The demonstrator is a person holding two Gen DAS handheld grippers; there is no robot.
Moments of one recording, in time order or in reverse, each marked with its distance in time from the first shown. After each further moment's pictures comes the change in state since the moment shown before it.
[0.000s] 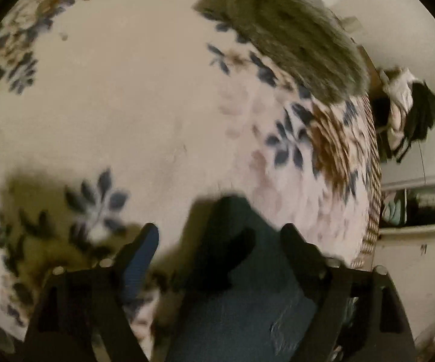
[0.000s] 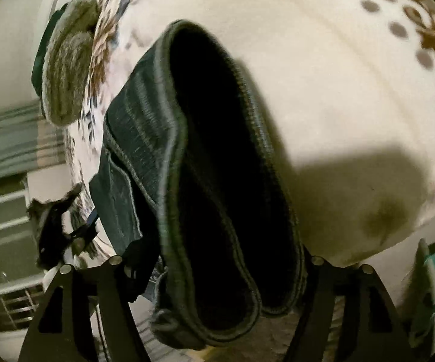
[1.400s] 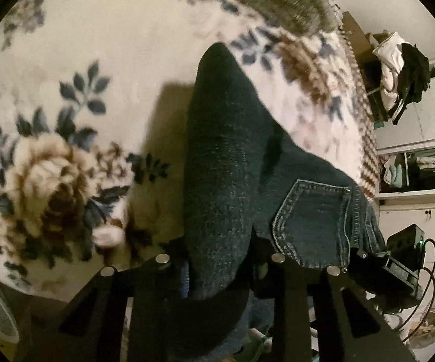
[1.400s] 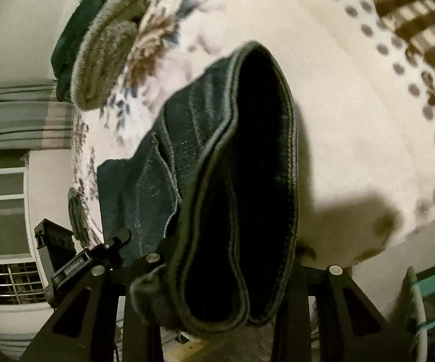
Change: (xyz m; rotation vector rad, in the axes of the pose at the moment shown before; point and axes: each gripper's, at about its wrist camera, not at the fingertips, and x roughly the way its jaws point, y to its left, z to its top) left arm -0.012 -0.029 -0.077 0.078 0.093 0.008; right arm -0.047 0.040 -0.014 -0.131 -0.069 0.029
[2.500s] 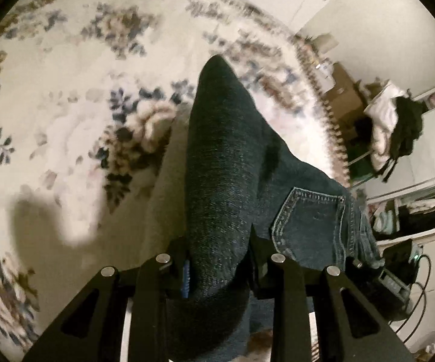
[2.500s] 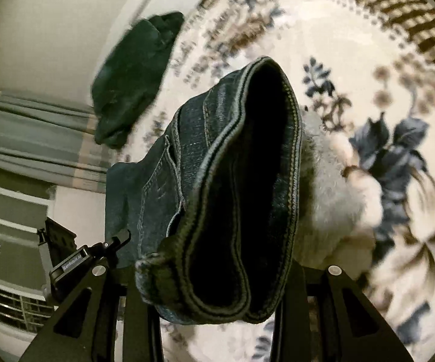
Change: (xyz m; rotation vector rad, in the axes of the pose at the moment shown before) left arm -0.017 -0.036 0.420 0.063 -0.161 -0.034; right arm 0.109 0.278 0.373 -0.124 -0.144 0.077
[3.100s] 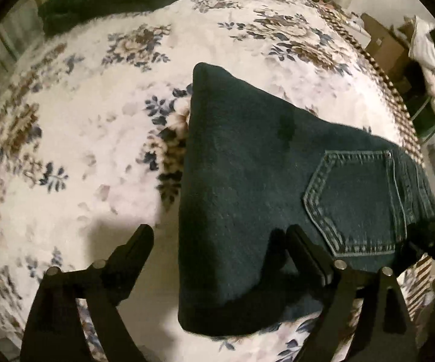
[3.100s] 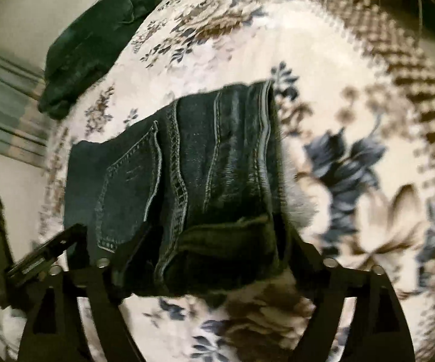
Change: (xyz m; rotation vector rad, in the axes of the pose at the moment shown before) left arm 0.003 -0.039 -0.022 0.219 0.002 0.418; right arm -0.008 0.039 -0.012 -0.197 -0.023 -0.409
